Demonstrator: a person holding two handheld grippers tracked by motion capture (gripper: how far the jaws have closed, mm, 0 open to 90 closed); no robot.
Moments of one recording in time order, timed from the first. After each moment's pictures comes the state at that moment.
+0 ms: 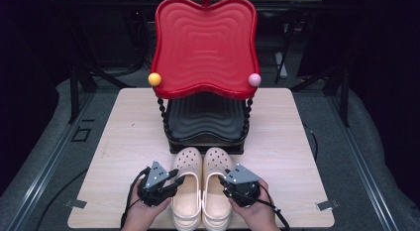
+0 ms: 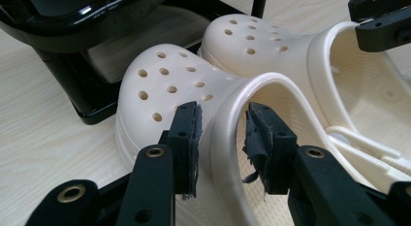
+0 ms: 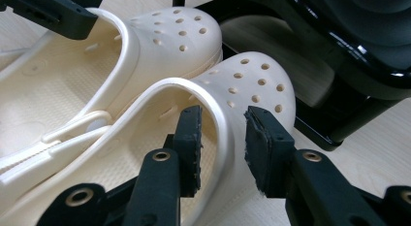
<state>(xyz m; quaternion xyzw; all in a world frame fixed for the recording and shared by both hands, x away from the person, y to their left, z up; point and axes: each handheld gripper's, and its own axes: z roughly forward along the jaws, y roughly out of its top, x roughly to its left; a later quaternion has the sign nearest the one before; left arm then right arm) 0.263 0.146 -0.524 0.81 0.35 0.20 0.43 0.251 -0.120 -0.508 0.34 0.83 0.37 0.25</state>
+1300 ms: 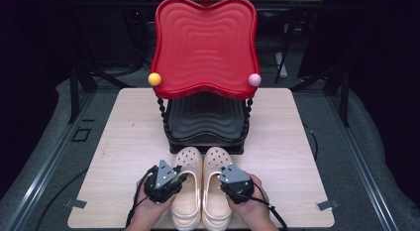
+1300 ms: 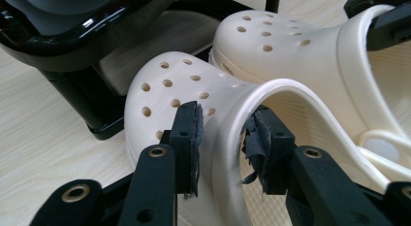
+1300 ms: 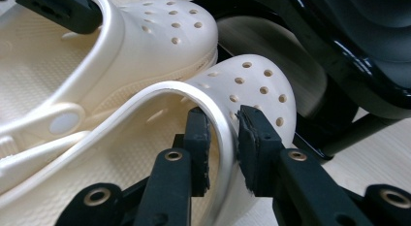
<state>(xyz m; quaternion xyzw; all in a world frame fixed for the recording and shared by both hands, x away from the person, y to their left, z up) 0.268 0.135 -0.527 0.81 0.34 0.24 0.42 0.259 -0.109 -0.516 0.31 0.83 0.35 0.30</state>
